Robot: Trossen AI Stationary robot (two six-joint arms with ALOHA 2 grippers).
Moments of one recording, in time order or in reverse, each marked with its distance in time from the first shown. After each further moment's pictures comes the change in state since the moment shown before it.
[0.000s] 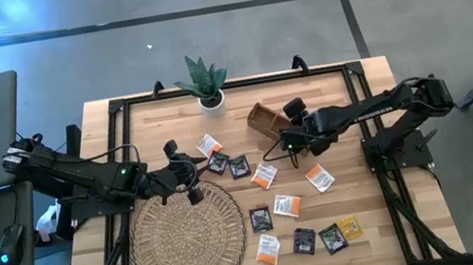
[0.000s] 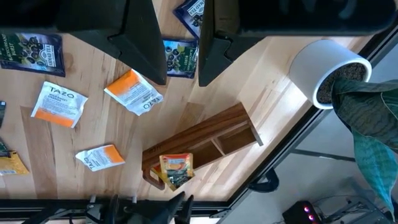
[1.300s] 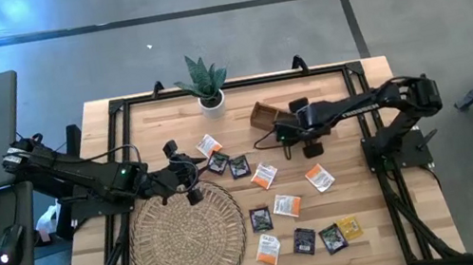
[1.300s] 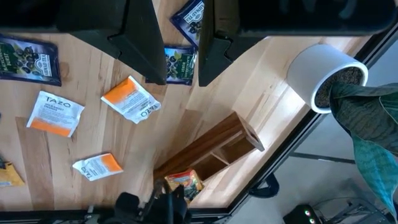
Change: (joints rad) left arm 0.000 0.000 0.000 -0.030 0.003 0.004; right arm -0.115 0.086 0.001 -0.018 -0.201 0.263
